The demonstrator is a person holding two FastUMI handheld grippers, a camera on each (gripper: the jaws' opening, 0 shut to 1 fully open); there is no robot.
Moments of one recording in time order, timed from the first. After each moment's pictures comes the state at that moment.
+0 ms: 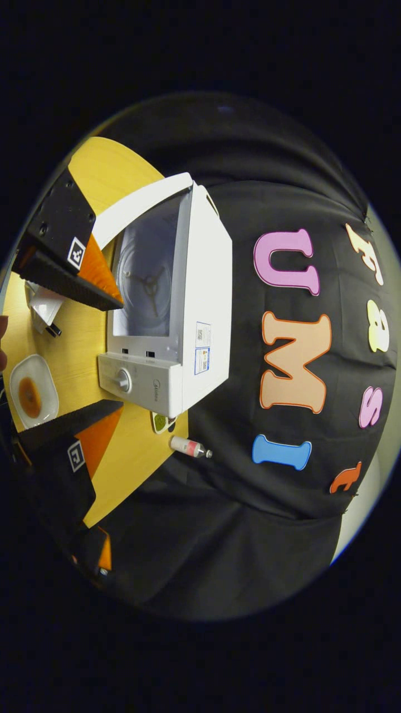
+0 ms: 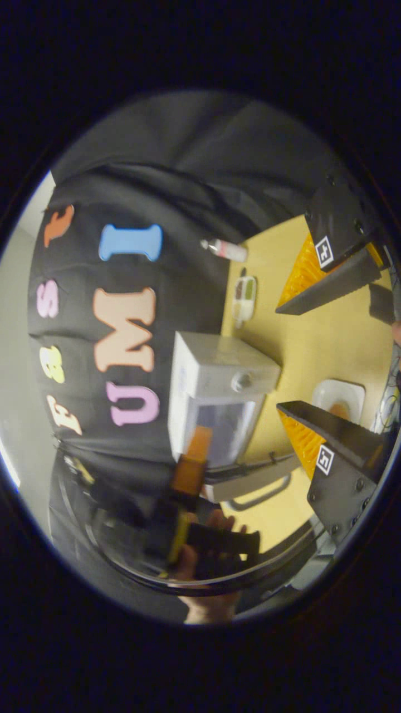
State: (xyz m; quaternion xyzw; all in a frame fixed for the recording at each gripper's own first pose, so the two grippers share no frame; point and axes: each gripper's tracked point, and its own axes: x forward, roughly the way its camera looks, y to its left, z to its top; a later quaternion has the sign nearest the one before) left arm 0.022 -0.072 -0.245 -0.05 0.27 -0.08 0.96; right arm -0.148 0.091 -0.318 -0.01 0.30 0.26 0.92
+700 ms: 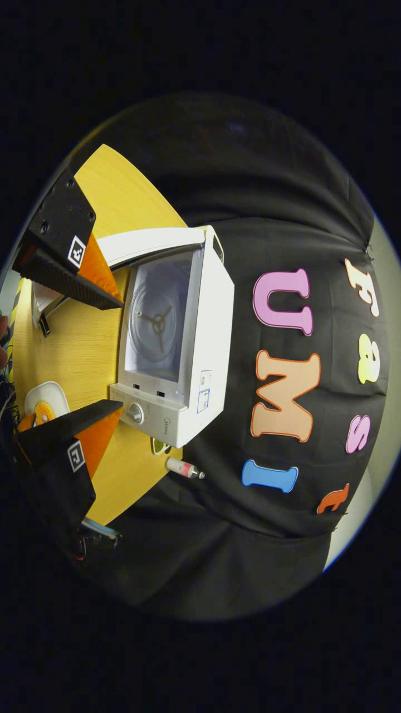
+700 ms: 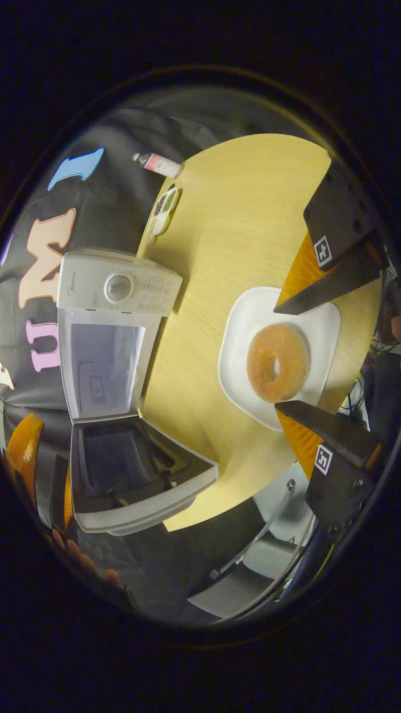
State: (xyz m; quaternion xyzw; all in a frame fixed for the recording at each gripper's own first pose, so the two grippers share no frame) left arm -0.031 -0.008 -0.227 -0.07 0.25 -0.02 0.97; right arm -0.218 0.171 -0.453 -0.06 0.44 0.36 0.82
